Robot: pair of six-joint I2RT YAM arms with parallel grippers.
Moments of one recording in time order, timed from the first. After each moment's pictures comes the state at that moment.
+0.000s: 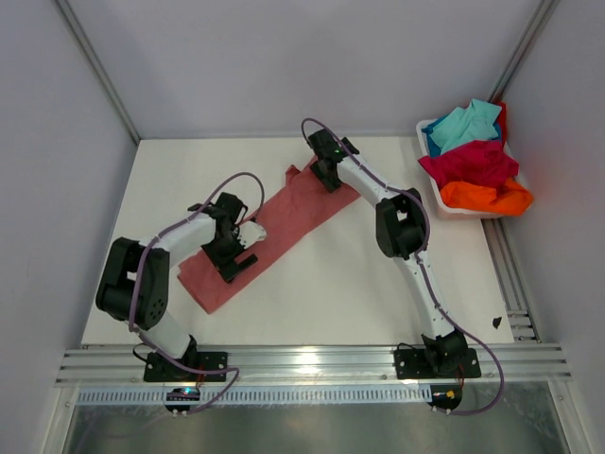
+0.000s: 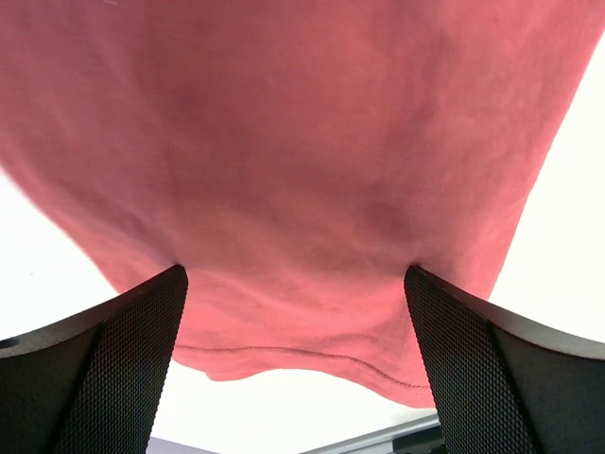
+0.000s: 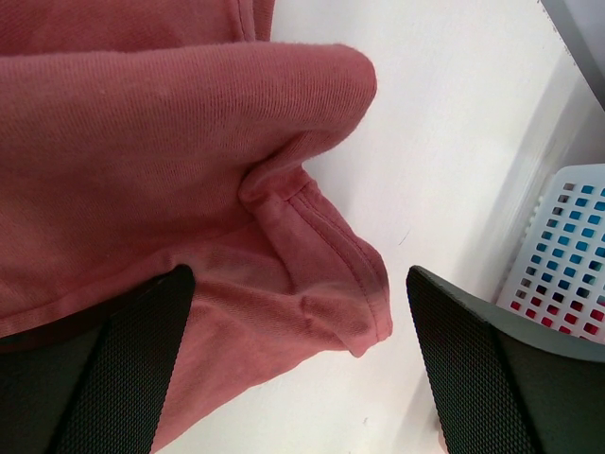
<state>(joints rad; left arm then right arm) -0.33 1.63 0.98 -0.80 -0.01 0.60 0.48 2.54 2.28 -0.73 0.55 -0.28</state>
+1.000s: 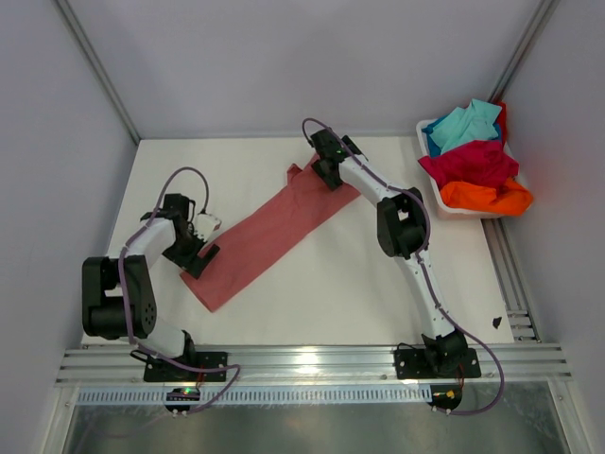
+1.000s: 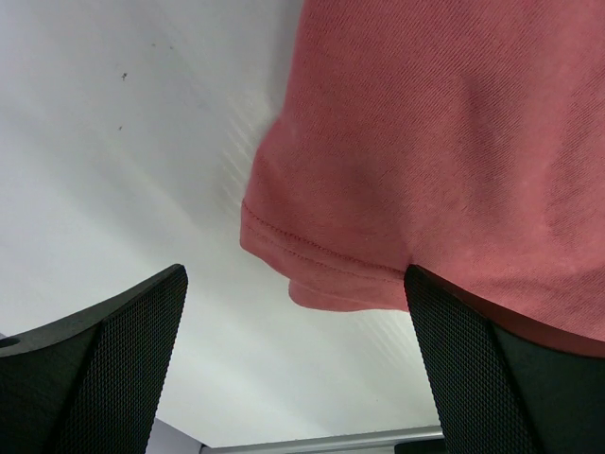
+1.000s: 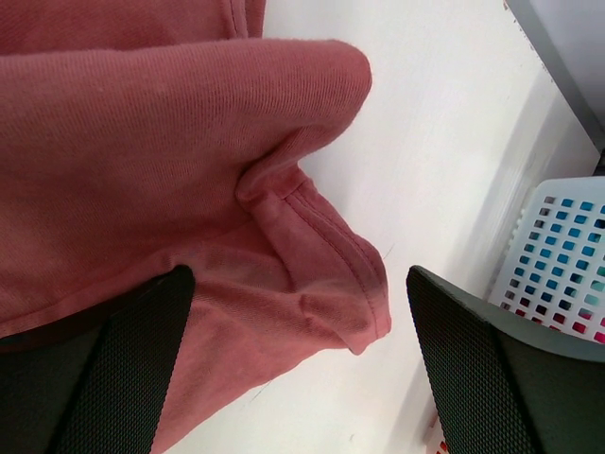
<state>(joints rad) 0.03 1.53 0.90 -0.72 -0.02 0.63 0.46 2.54 2.26 -0.67 0.56 -0.32</state>
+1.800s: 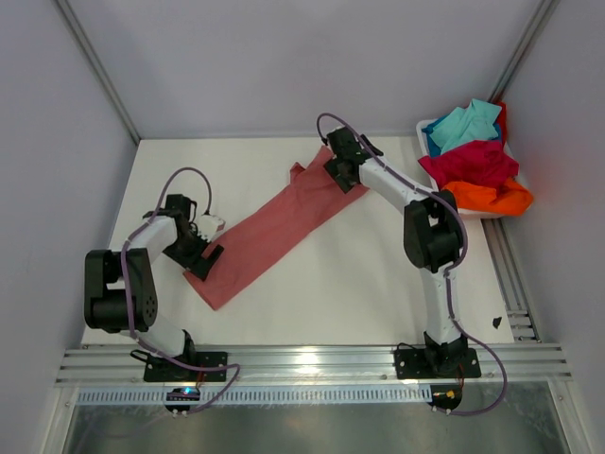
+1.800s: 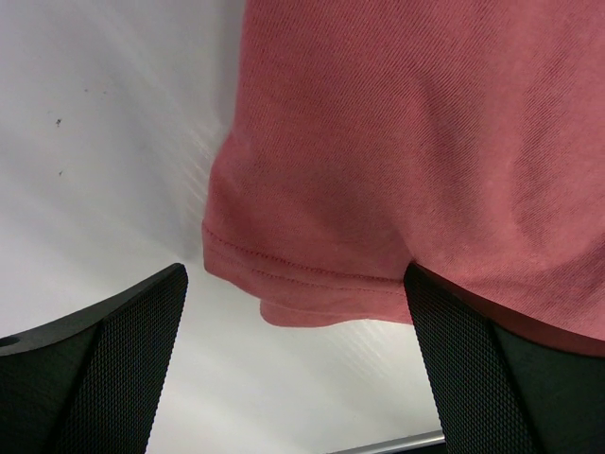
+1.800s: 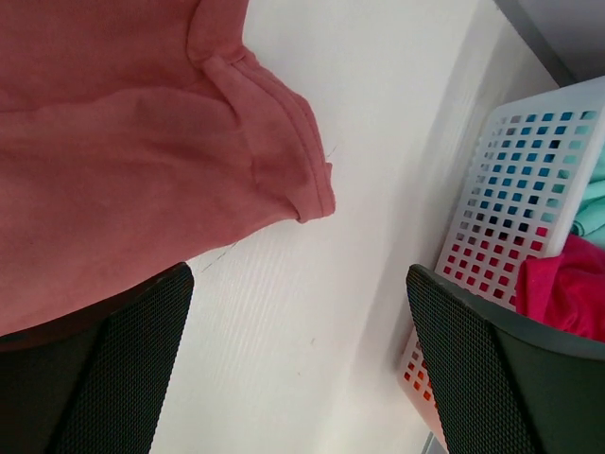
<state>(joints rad) 0.03 1.57 0.90 -0.72 0.08 0.63 0.44 2.18 1.85 -0.58 0.52 -0.31</state>
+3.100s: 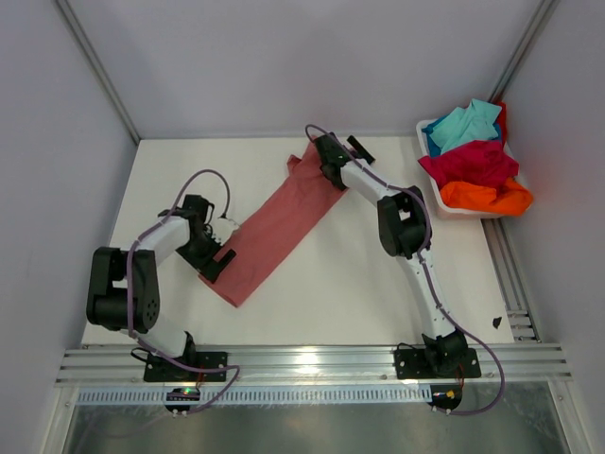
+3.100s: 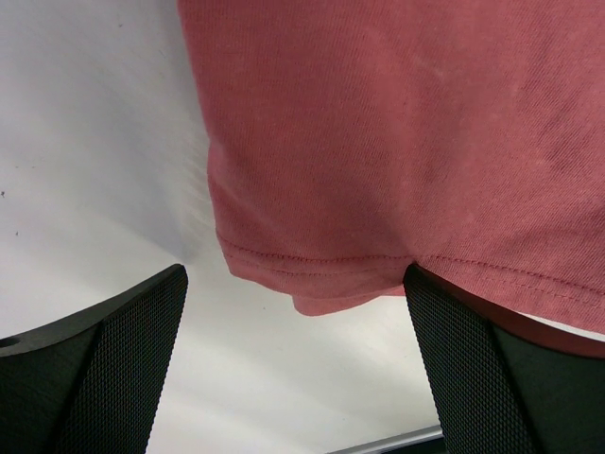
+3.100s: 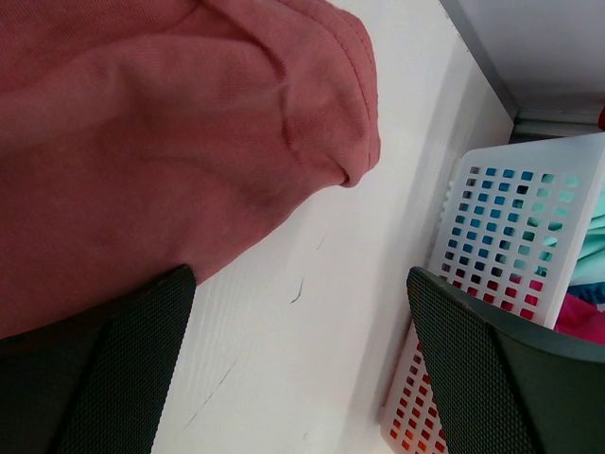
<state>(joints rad) -0.09 1.58 0.91 -0.74 0.07 0.62 0.45 2.52 2.15 -0.54 0.73 -0.42</state>
